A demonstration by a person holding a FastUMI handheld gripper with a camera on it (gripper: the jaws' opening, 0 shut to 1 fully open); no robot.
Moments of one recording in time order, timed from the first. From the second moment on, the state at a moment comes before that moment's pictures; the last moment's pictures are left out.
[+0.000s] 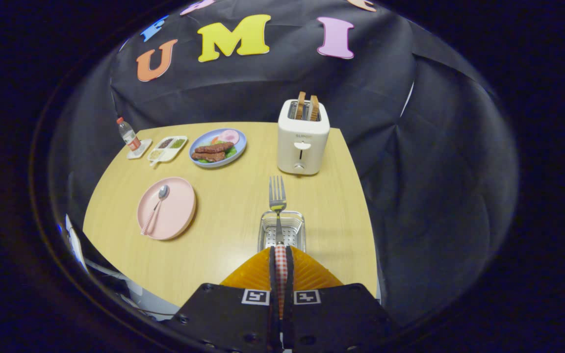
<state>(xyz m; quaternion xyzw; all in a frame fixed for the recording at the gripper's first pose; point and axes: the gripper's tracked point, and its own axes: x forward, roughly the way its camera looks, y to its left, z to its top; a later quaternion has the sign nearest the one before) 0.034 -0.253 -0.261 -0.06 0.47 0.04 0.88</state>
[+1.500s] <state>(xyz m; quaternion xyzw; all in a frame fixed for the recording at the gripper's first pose) 0.052 -0.250 -0.308 -0.06 0.77 0.02 0.63</state>
